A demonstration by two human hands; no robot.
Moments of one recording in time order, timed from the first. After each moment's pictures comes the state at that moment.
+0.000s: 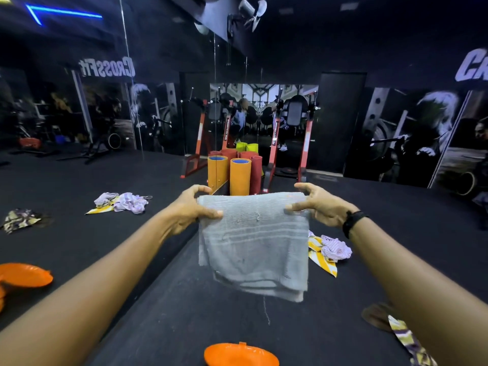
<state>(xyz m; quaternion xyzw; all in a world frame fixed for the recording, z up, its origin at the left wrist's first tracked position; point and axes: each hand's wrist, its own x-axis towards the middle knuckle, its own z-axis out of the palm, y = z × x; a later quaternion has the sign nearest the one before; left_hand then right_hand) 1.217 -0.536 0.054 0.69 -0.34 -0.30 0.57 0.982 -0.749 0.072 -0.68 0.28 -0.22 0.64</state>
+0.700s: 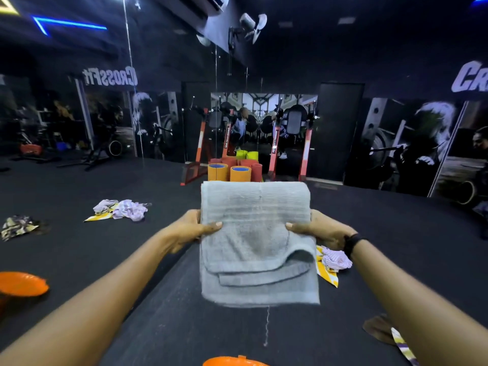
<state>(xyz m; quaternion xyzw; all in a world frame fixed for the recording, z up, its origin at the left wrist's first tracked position) 1.220 -0.530 0.036 0.69 -0.41 -0.33 0.49 0.974 -0.749 0.045 -0.75 0.21 -0.12 0.61</state>
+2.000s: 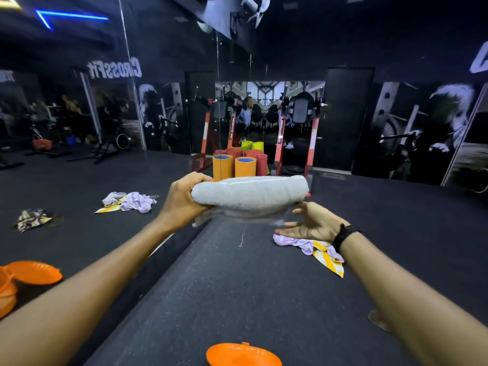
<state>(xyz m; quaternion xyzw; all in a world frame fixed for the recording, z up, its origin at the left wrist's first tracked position) 1.197 -0.544 0.060 0.64 -0.56 0.14 0.50 0.983 -0.759 0.040 -0.48 0.31 -0.16 0.80</state>
